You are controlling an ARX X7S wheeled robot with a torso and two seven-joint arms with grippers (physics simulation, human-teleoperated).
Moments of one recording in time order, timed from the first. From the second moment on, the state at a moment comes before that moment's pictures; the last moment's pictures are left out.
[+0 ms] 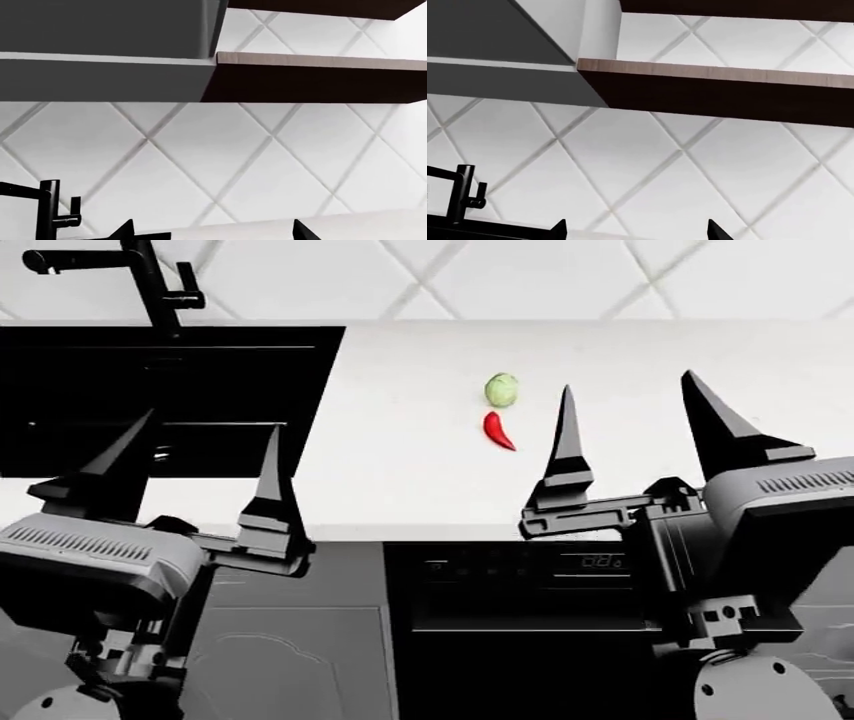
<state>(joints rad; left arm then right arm) -0.22 -0.34 0.03 0.76 -0.40 -0.42 -0.14 0.37 0.24 -0.10 -0.84 0.21 0.66 0.16</state>
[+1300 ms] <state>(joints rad) -0.38 -0.42 0.01 0.74 -0.57 -0.55 -0.10 0.54 0.30 -0.02 -0.92 0.38 0.92 0.17</state>
